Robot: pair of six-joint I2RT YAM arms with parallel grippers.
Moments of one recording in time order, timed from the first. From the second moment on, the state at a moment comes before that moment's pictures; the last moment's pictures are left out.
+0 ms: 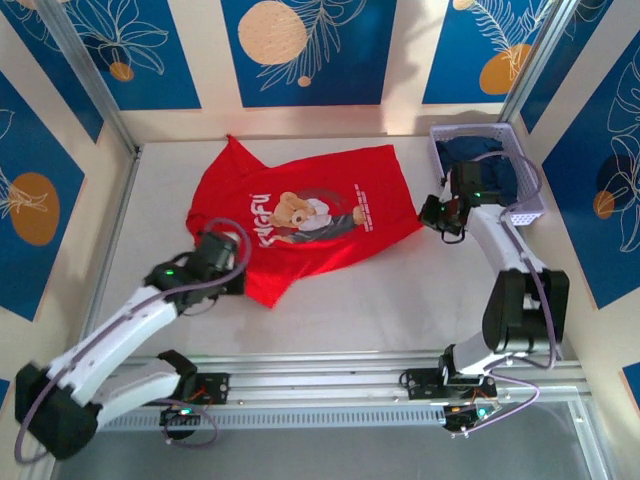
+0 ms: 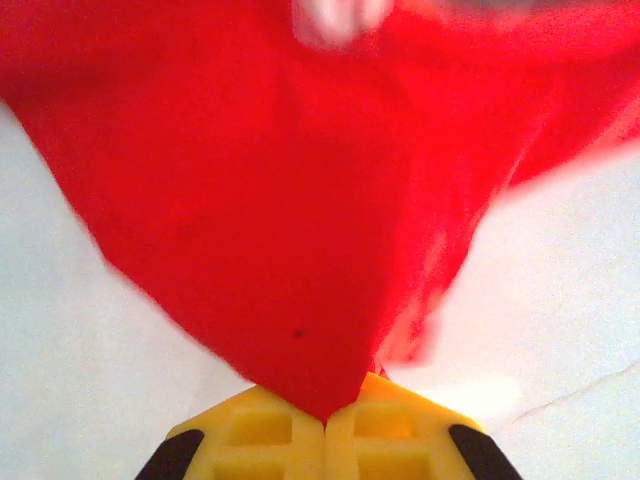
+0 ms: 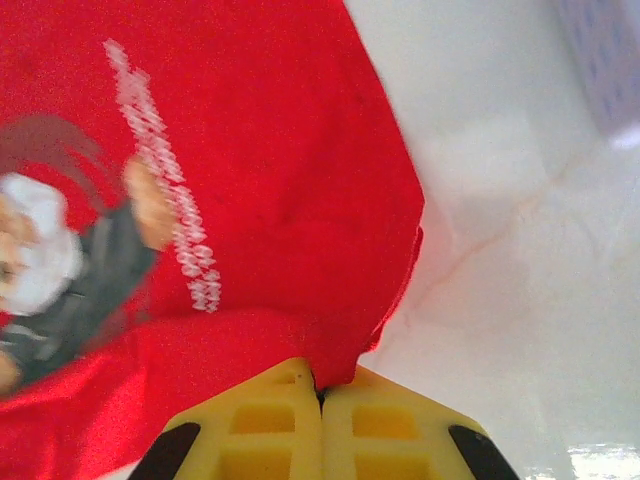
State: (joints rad) left arm -0.53 0.93 0.83 -0.80 -0.09 -0.51; right arm -0.03 1.47 1.14 -0.68 -0.22 0.39
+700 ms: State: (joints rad) left arm -0.32 0.96 1.91 -0.82 -0.14 -0.31; right arm -0.01 1.00 1.67 -0.74 -0.18 0.38
